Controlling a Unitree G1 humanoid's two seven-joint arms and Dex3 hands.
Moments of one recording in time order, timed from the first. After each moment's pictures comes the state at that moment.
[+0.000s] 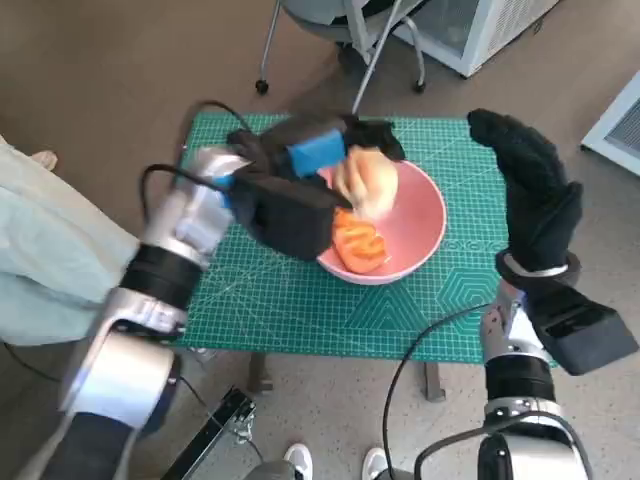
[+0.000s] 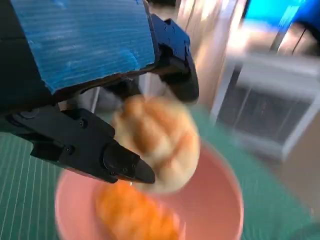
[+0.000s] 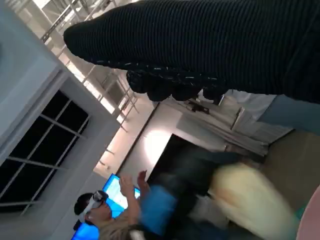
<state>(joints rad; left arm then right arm) -1.19 0.29 -0.36 0.97 0.42 -0.46 -0.49 -0.77 -0.15 -0.22 0.86 0.31 -1.08 0.50</state>
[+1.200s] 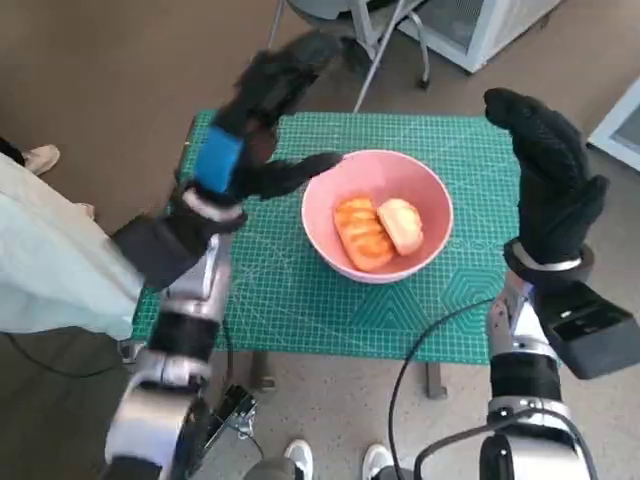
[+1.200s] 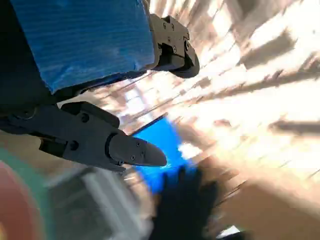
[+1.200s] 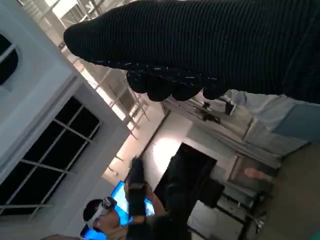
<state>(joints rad) -0.78 0.11 0.08 0.52 -0.33 -0.61 -0.46 -0.77 -0.15 -0.21 0.71 0.25 -1.01 0.39</state>
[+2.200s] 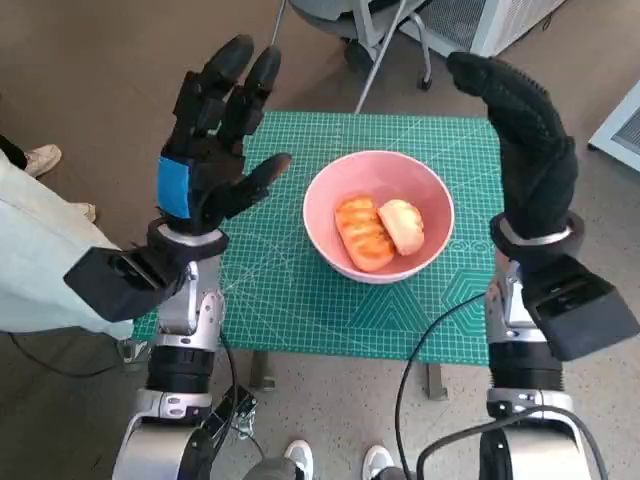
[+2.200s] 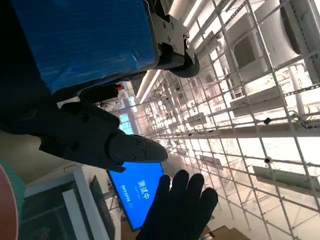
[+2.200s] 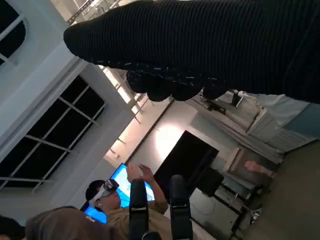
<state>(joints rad) -0.68 0.10 0.13 0.41 -0.32 -0.57 -0.40 -0.82 -0.18 -0.15 0.62 0.12 -0.91 0.30</state>
